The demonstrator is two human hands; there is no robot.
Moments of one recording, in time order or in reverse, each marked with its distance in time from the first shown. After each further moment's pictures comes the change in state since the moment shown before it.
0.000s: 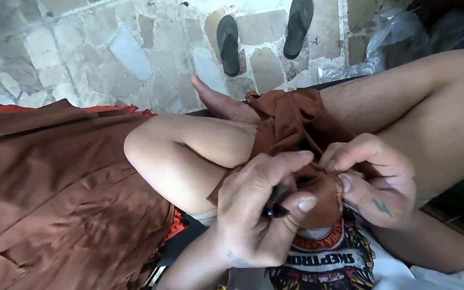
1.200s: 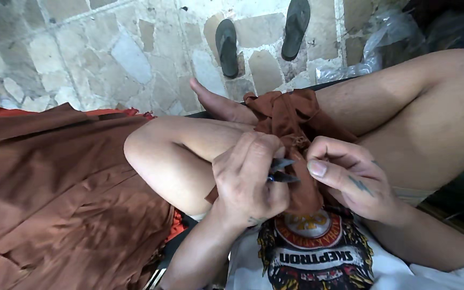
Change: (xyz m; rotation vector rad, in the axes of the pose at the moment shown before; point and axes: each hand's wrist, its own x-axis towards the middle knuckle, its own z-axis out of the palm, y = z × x) left_hand 0.023 -0.023 0.006 0.544 0.118 0.252; right_hand 0.002 0.002 0.004 0.118 -0.038 0.240
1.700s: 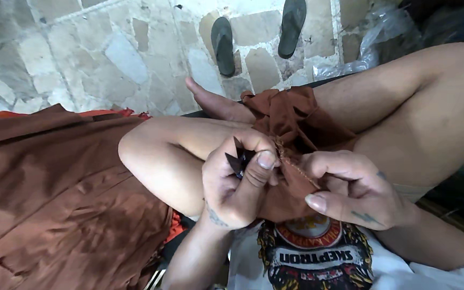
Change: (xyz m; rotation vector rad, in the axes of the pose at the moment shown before) left_hand -0.006 -0.005 -0.009 -0.942 -0.043 -0.344; right_hand -0.003 -0.002 -0.004 -0.100 -0.204 -0.112
